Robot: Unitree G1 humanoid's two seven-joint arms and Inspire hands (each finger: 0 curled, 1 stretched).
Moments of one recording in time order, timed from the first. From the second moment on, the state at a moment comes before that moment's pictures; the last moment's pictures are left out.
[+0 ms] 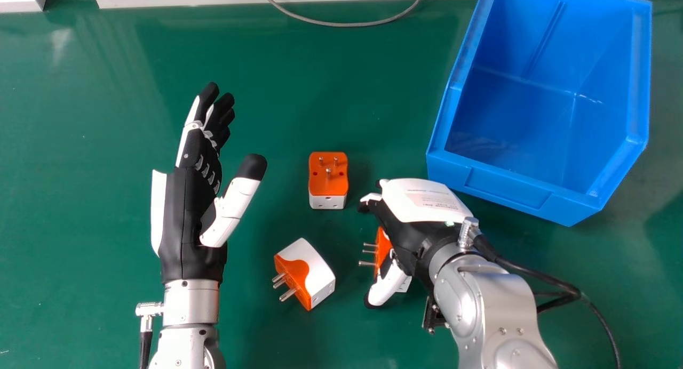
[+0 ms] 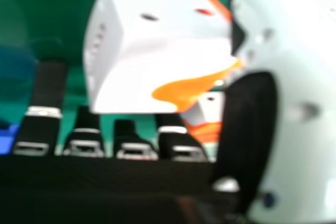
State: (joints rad) left arm -0.21 0.04 0.15 0.92 -0.10 -1.07 -0.11; right arm -0.20 -0.15 0.64 -0.08 -1.11 0.65 0.52
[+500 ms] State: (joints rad) left arm -0.21 0.03 0.15 0.92 -0.10 -1.06 -0.11; right arm -0.14 -0.19 0.65 -0.10 -1.15 0.58 0.42
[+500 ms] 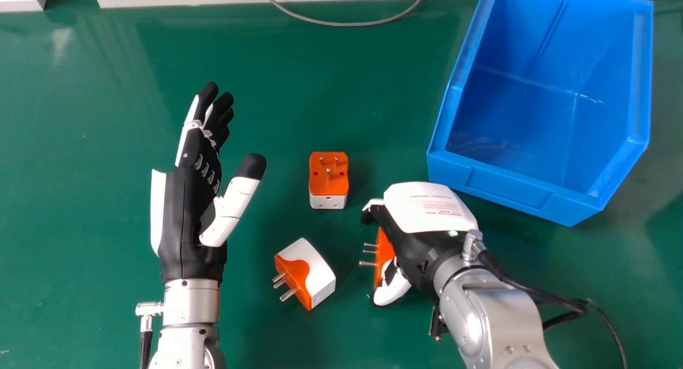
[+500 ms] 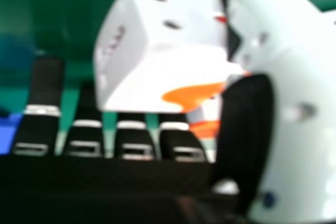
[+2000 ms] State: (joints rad) left arm -0.21 0.04 0.15 0.92 -0.12 -1.06 -0.12; right arm -0.07 -0.19 0.54 -0.06 -0.95 0.39 0.16
